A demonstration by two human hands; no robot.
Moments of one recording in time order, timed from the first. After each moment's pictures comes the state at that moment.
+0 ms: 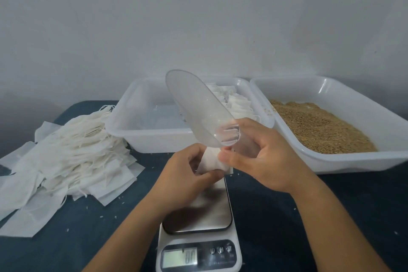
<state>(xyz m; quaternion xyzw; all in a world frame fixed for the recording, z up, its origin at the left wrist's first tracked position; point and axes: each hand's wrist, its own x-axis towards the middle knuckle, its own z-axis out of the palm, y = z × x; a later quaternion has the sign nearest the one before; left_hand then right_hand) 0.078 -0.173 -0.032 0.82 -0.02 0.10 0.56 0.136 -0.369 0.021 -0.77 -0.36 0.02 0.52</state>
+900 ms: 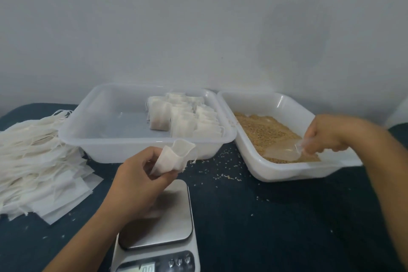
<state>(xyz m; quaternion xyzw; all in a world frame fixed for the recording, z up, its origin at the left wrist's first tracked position) 0.076 -0.169 -0.028 0.83 0.02 0.18 0.52 0.232 -0.539 0.116 -0.99 0.02 0.15 -0.07</state>
